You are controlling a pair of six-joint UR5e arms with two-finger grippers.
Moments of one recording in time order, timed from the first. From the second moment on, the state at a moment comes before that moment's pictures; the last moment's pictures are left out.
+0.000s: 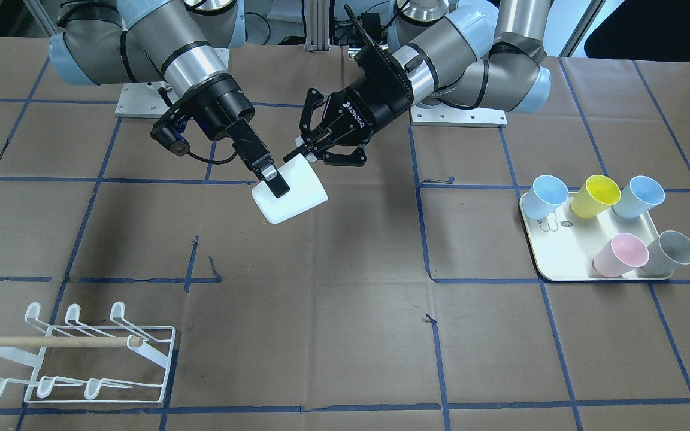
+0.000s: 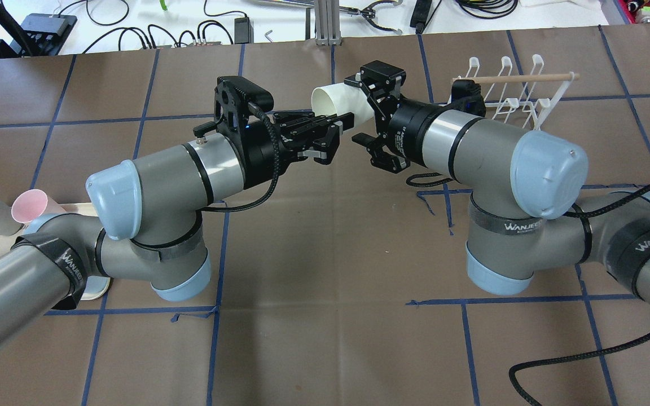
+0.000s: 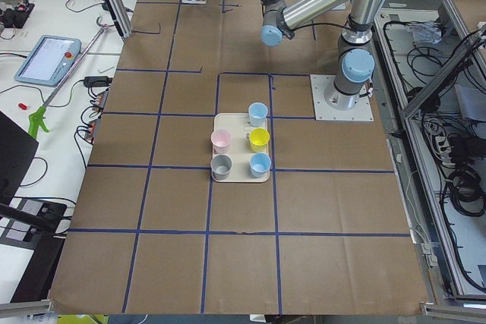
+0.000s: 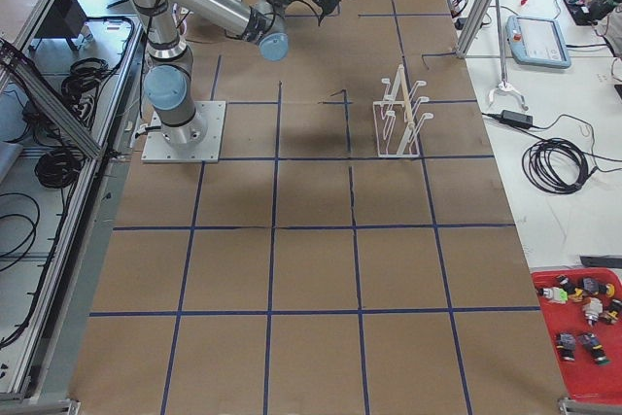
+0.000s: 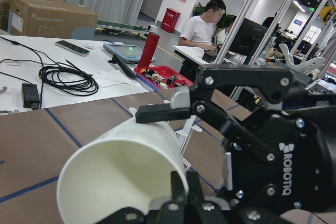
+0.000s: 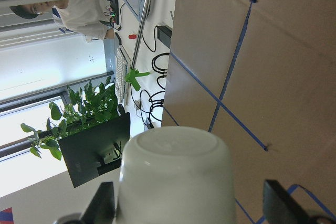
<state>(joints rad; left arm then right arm) -1.71 -1.71 -2.18 0.30 0.76 -0.06 1.69 -1.50 2.17 -3.25 -1.04 1.53</state>
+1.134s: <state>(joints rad) -1.71 -1.70 -2.18 0.29 0.76 -0.06 1.69 -1.49 2.15 -3.24 -1.04 1.53</state>
